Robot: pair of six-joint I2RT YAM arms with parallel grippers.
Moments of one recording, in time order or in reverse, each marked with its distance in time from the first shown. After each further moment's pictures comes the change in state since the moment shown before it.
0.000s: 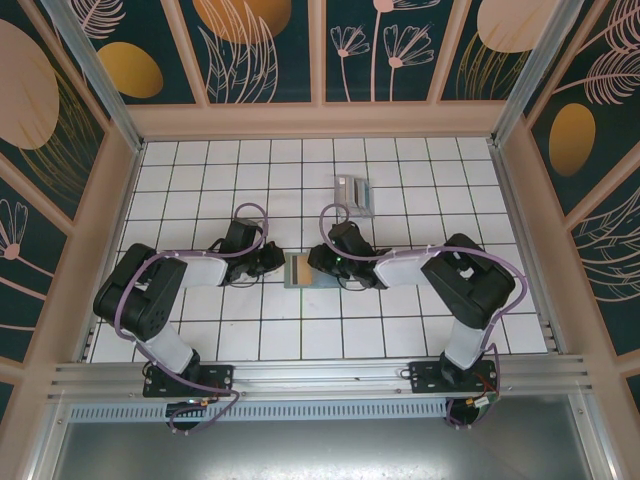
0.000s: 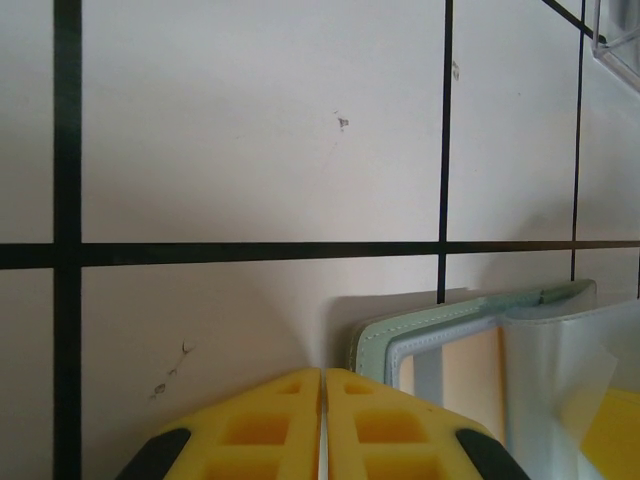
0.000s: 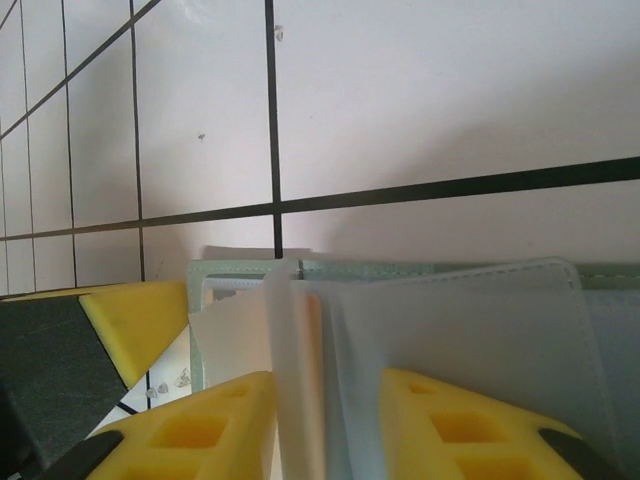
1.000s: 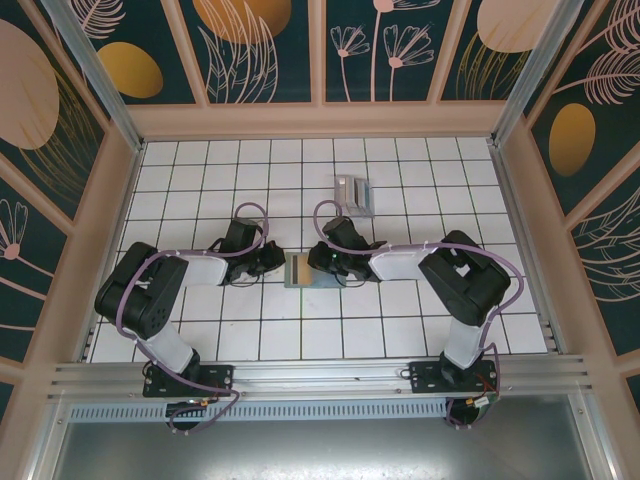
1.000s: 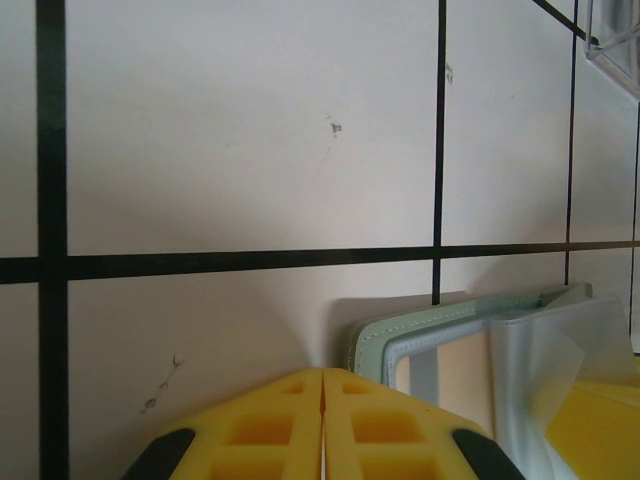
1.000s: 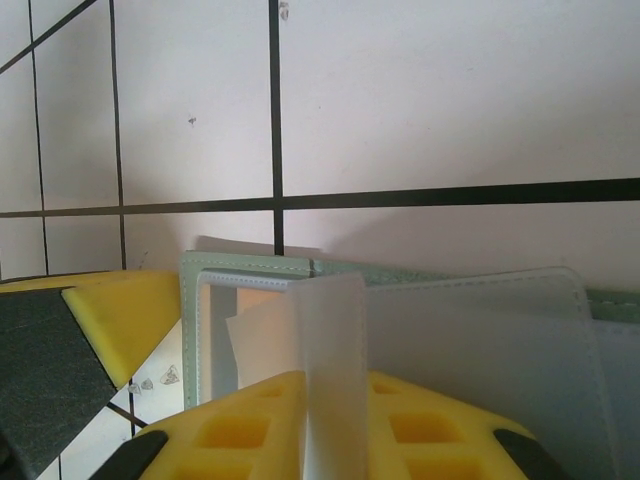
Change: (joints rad) left arm 0.003 0.014 0.002 0.019 0.019 0.000; right arm 0.000 0.027 0.086 -0.130 -0.017 -0.053
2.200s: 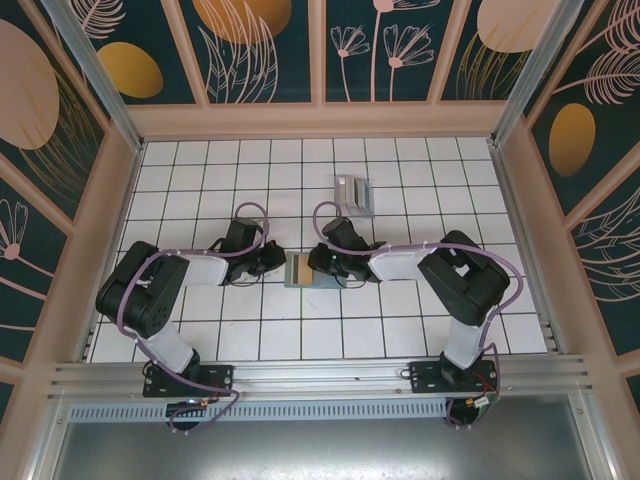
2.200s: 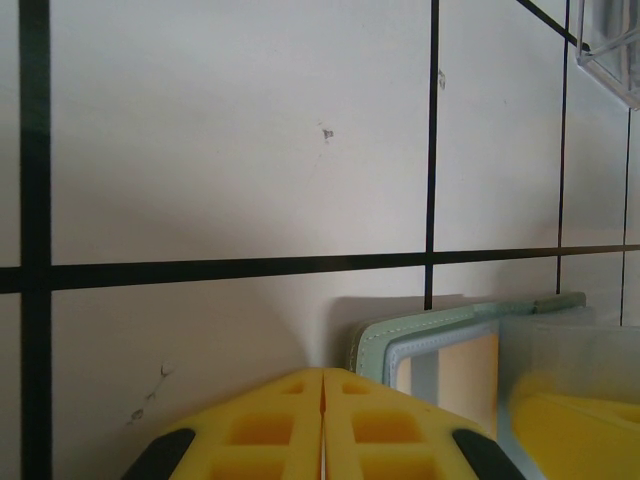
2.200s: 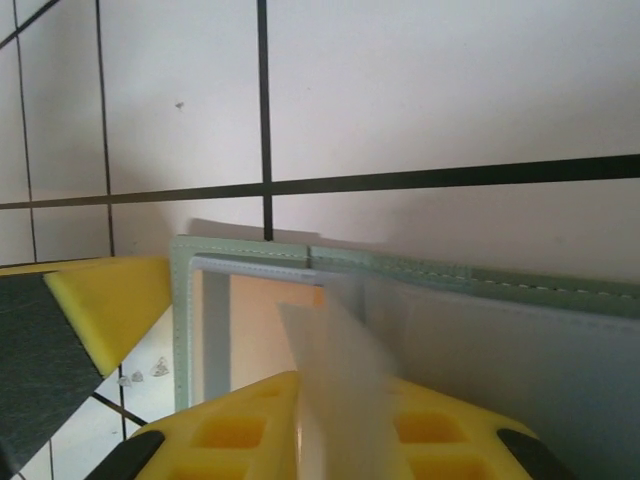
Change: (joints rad) left arm 0.000 0.006 0.000 0.017 0.004 -0.012; right arm 0.006 0.005 -0.002 -0.010 -0.001 0.000
